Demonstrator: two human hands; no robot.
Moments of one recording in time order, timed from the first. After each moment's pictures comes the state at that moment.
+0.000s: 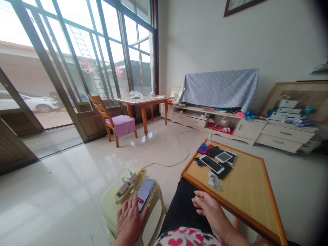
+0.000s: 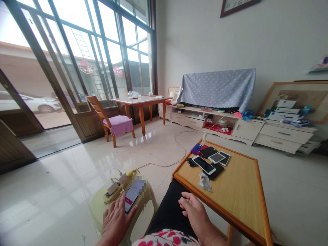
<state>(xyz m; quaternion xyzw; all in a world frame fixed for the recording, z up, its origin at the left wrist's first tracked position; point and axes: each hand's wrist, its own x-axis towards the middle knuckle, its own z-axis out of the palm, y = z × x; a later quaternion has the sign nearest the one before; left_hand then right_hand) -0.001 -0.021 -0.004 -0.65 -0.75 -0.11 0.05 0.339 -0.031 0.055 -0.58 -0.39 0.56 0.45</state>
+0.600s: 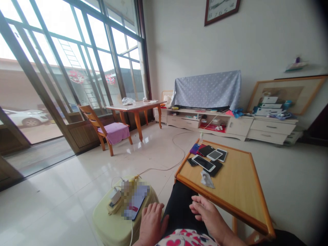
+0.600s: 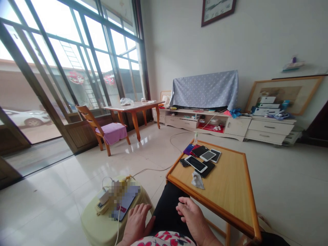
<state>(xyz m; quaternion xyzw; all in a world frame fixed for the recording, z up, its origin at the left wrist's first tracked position) 0.102 -0.021 0.016 -0.81 -0.57 -0.15 -0.05 0.368 -0.052 0.050 -0.57 -0.39 0.55 0.48</state>
